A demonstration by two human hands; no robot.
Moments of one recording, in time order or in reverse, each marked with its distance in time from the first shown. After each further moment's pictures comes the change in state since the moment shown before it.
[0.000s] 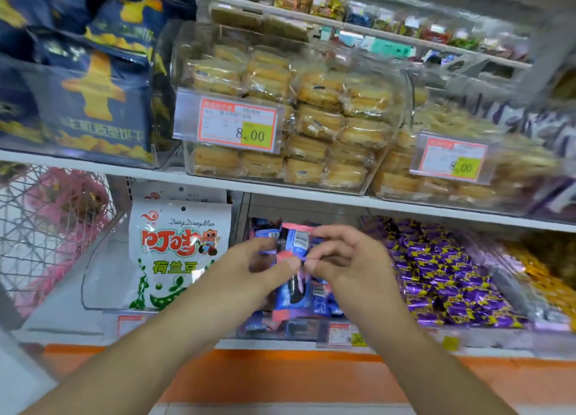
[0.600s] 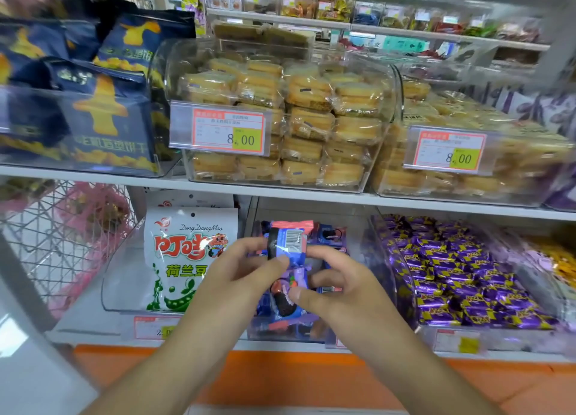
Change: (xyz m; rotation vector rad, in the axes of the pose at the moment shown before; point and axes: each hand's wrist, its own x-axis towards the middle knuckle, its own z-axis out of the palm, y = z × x) left_hand -0.023 -0.001 0.012 -0.161 0.192 0.077; right_hand -0.031 -0.007 0.002 0.042 -0.229 0.142
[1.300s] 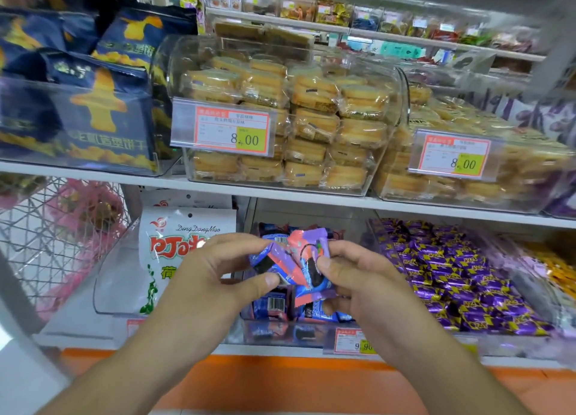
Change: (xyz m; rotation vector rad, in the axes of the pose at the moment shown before) left_hand 0.003 0.005 -0.028 0.206 -0.068 0.218; right_hand 0.017 0.005 -0.024 0.272 -0.021 0.063
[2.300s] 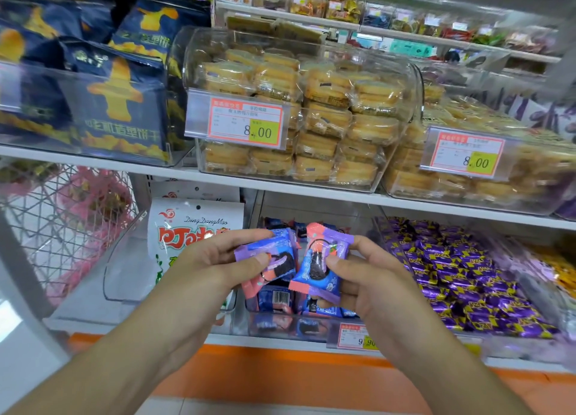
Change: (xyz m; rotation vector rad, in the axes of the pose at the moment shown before) left_hand -0.001 0.000 -0.011 -0.287 0.025 -0.245; right_hand -0.005 -0.002 0.006 0.105 0.023 -0.016
